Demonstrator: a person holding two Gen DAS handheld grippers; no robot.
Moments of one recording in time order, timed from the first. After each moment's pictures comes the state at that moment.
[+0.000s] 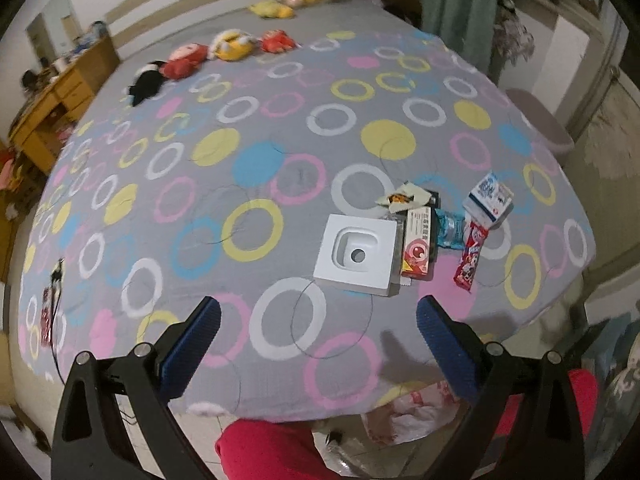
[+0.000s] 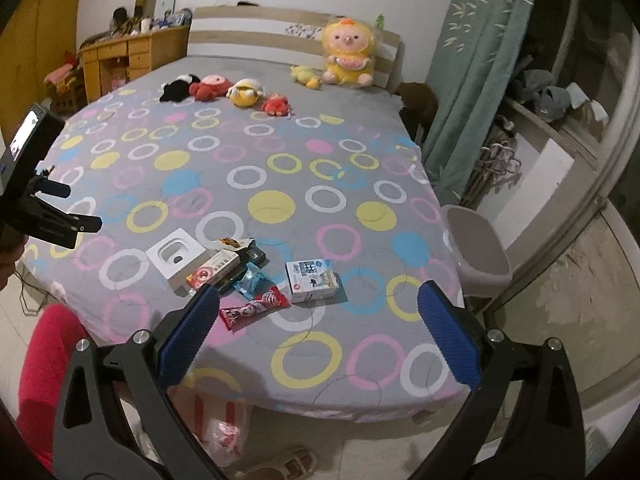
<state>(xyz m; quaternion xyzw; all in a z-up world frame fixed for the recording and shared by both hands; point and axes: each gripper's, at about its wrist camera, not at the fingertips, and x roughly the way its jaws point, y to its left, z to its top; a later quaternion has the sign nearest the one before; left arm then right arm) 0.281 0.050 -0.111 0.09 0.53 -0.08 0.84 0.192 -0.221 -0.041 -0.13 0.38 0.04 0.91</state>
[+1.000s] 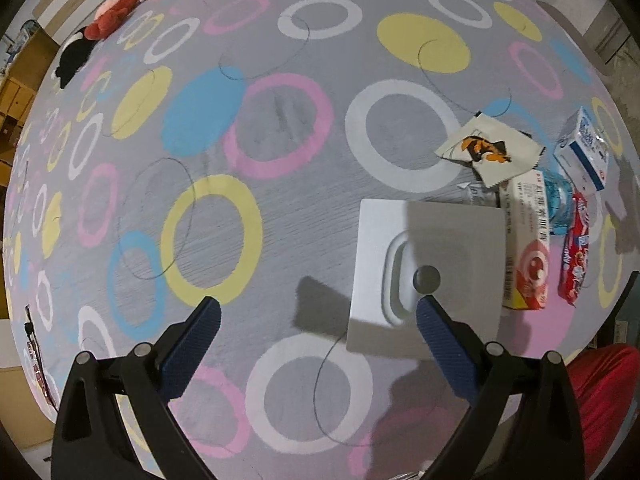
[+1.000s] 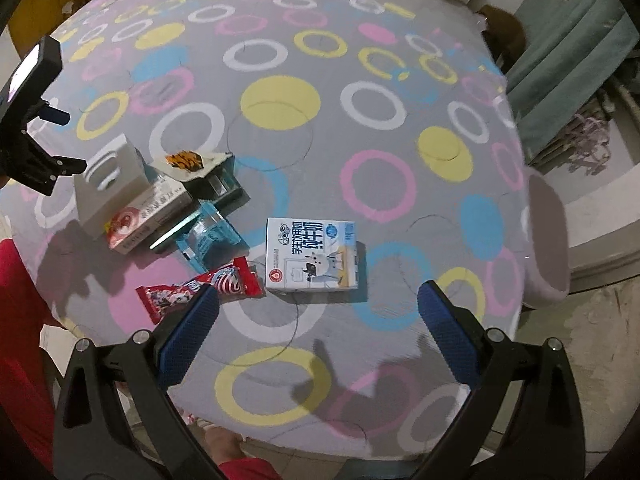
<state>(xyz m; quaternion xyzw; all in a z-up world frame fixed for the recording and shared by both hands) 0.407 0.042 -0.262 0.16 0.64 -0.10 0.74 0.369 -0.231 -0.198 -0.20 0.56 0.11 0.79</state>
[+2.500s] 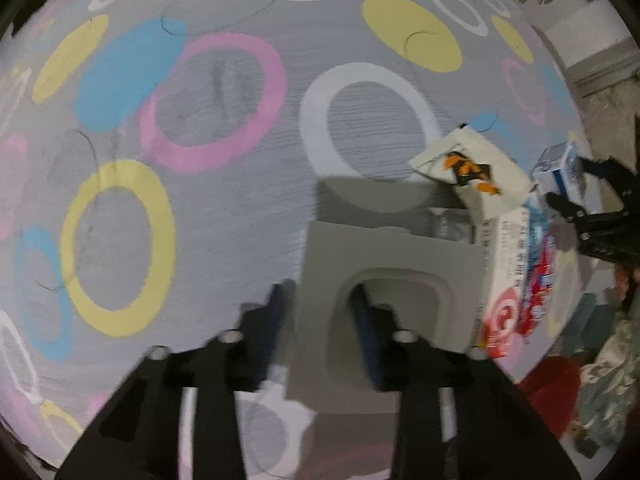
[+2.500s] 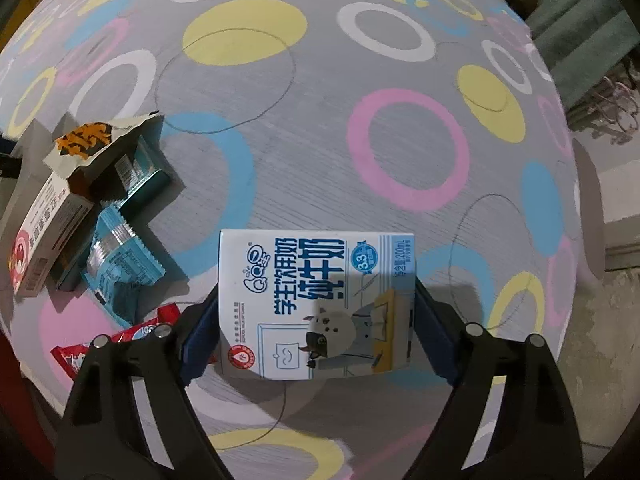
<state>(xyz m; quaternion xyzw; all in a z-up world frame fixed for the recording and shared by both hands) 0.451 0.061 -0.313 0.02 0.69 -0.17 0.70 0.453 -0.243 -0.316 -0.18 0.62 0.08 0.76</state>
